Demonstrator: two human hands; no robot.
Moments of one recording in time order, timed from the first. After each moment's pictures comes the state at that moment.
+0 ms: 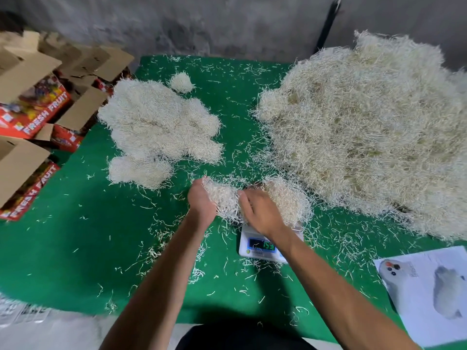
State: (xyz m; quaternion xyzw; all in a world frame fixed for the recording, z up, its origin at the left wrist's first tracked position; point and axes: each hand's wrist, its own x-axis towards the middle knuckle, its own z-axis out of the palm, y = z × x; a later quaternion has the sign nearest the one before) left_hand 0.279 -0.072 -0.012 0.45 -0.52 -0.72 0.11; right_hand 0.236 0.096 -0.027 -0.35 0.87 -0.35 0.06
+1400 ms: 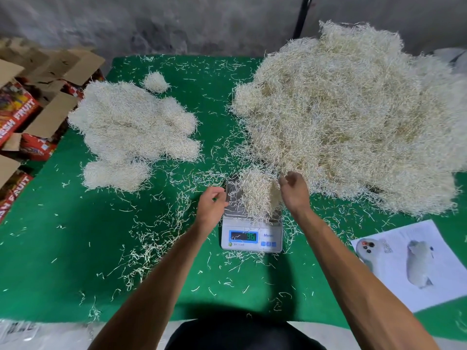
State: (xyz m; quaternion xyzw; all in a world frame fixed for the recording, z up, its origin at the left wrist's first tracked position) left_hand 0.291 0.000 -0.028 0.27 -0.77 -0.58 0.03; right_hand 0.178 0.204 -0.025 0.06 0.84 -0.52 0.11
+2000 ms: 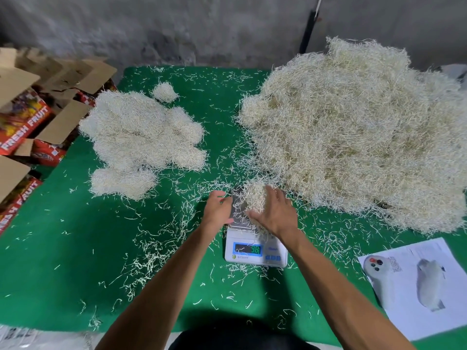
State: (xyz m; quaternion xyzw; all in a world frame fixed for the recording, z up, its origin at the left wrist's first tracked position) left_hand 0.260 -0.009 -0.031 0.34 -0.69 -0.64 -0.02; right_hand 0.195 0.168 -0.048 -0.15 0.96 -0.13 0.17
